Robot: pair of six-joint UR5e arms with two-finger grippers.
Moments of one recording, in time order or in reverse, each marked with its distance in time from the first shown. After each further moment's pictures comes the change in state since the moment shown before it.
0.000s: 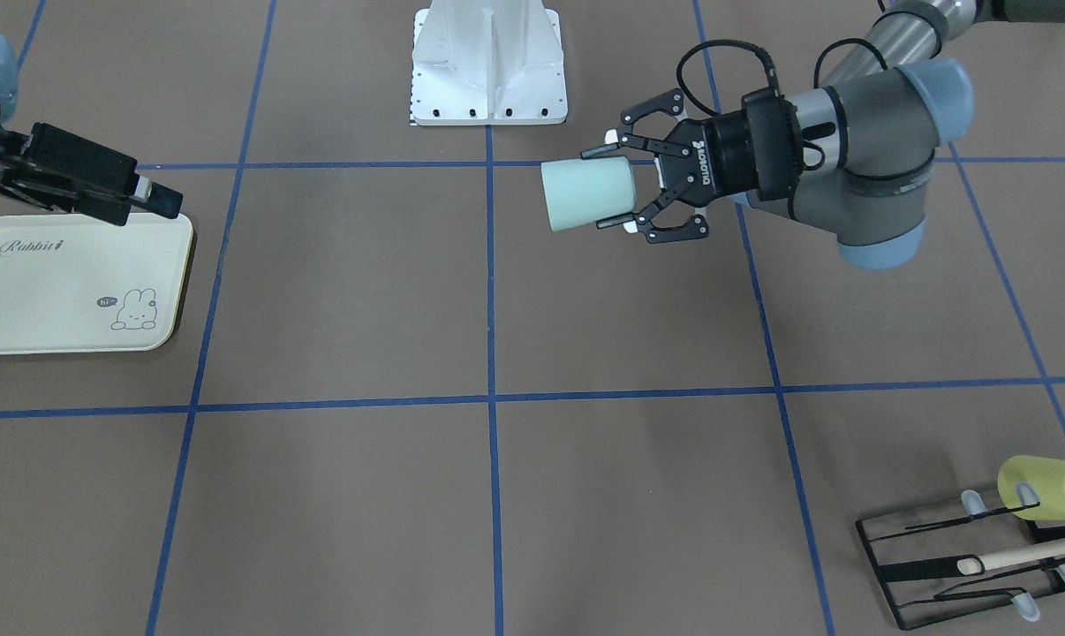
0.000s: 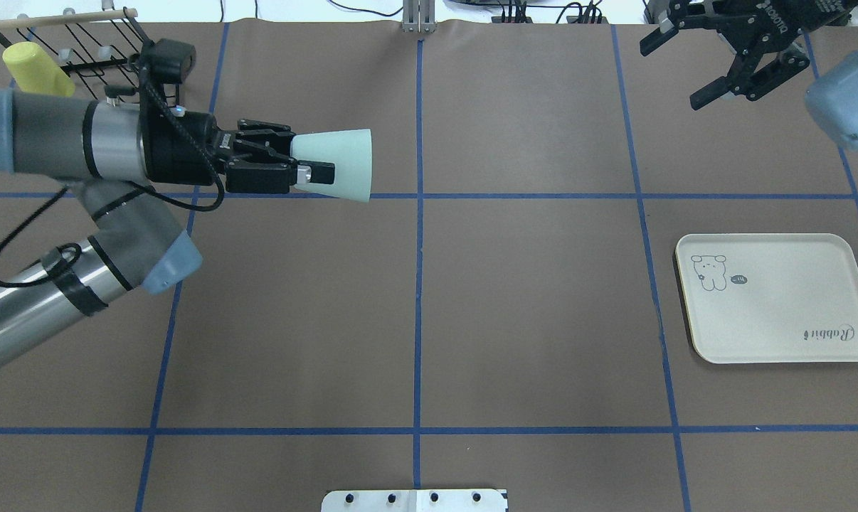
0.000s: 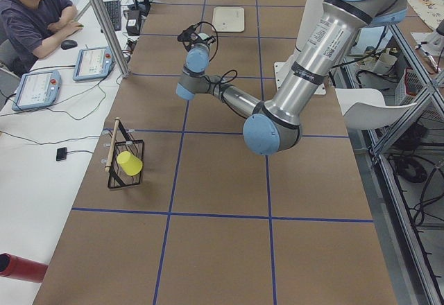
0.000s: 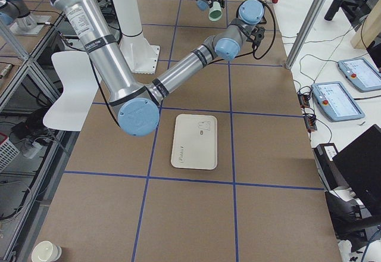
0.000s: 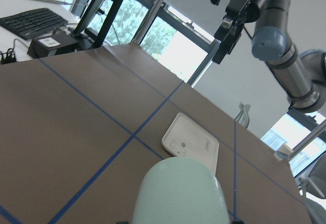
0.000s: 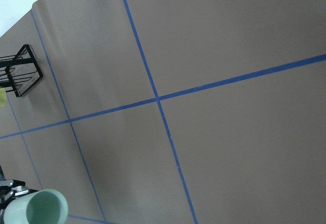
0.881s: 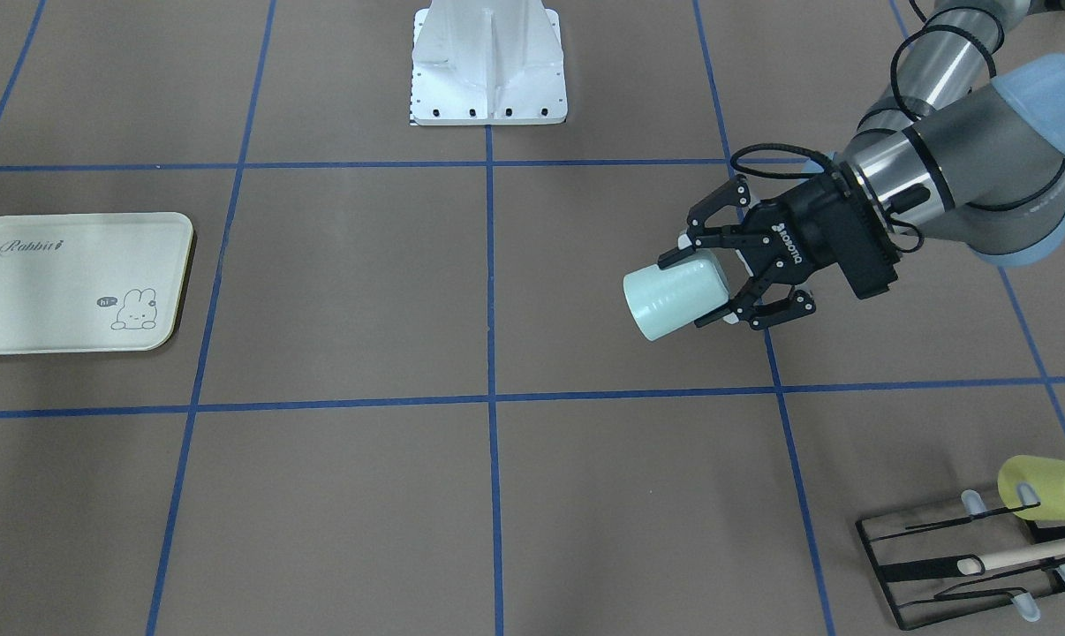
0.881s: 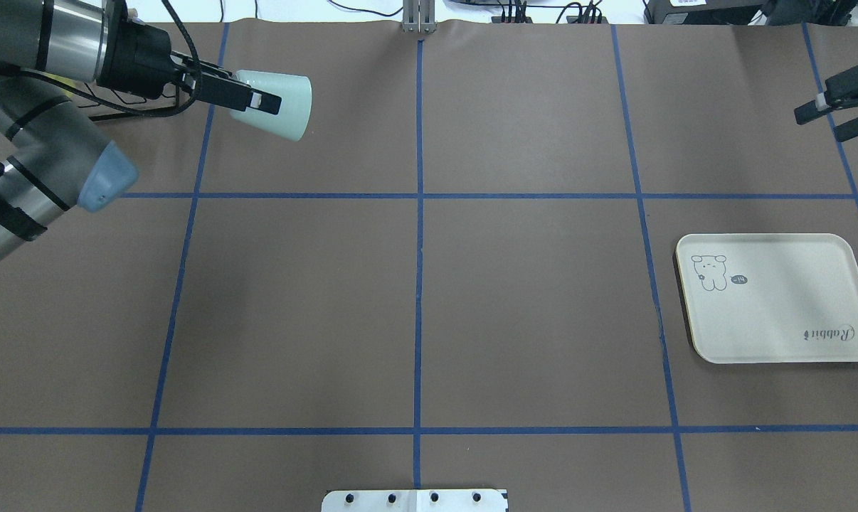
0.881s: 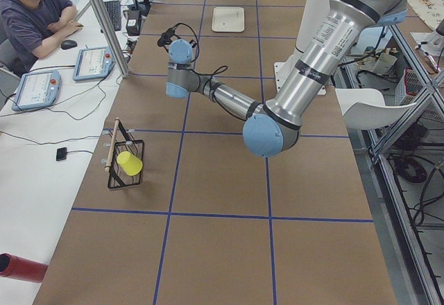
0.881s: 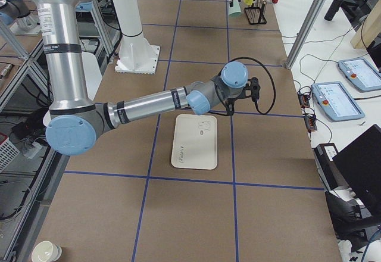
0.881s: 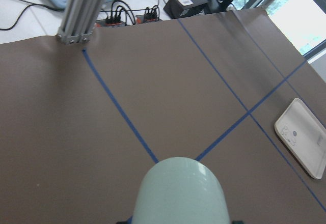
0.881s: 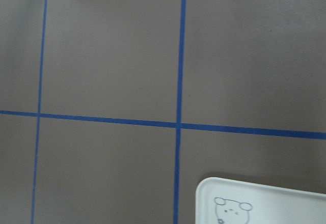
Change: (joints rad) left arm -0.230 -0.004 0.005 0.498 -0.311 0.163; right arm 0.118 -0.291 -0.022 -0.009 -0.114 -0.643
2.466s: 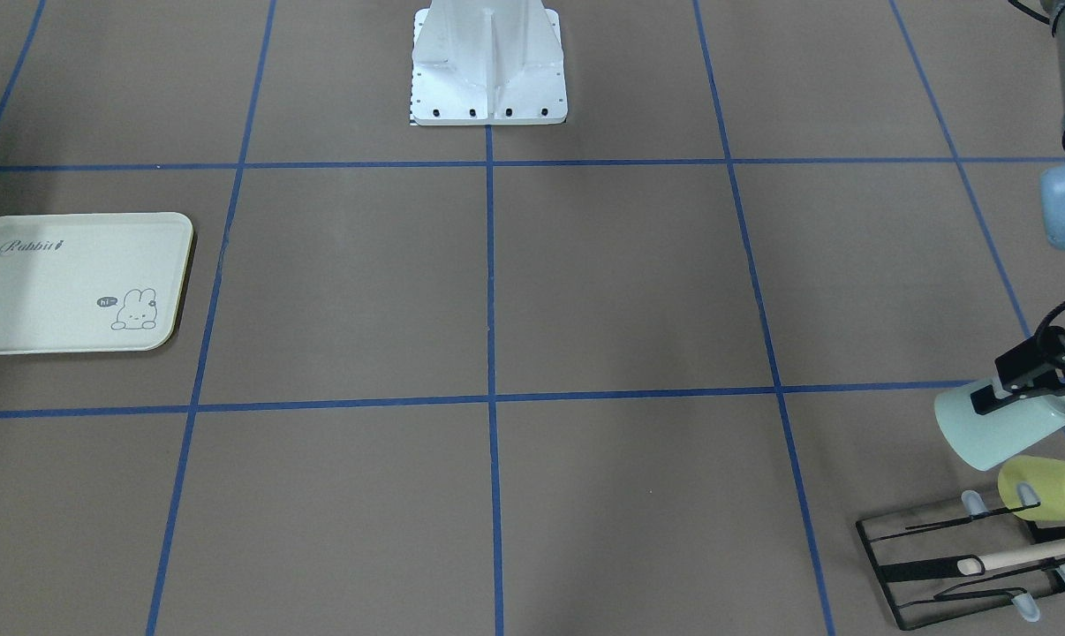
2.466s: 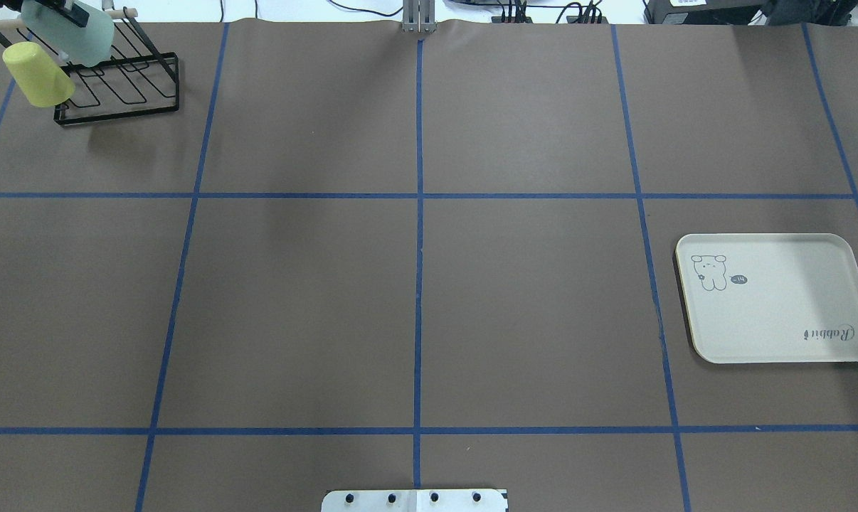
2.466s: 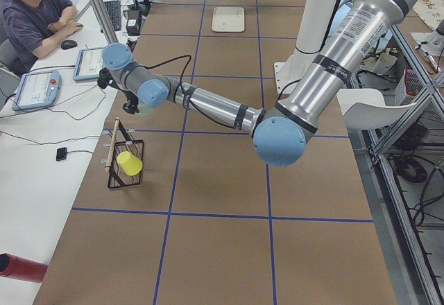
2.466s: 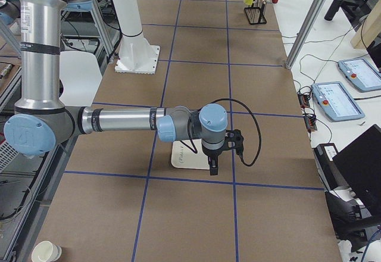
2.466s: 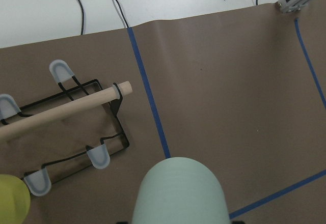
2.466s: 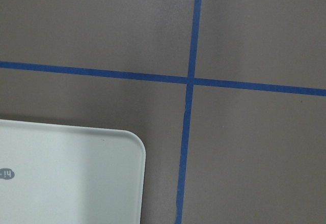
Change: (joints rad) left arm -0.343 -0.001 0.057 1.045 -0.154 0.450; right arm 0.187 -0.297 -0.040 -0.223 -0.351 -0.708
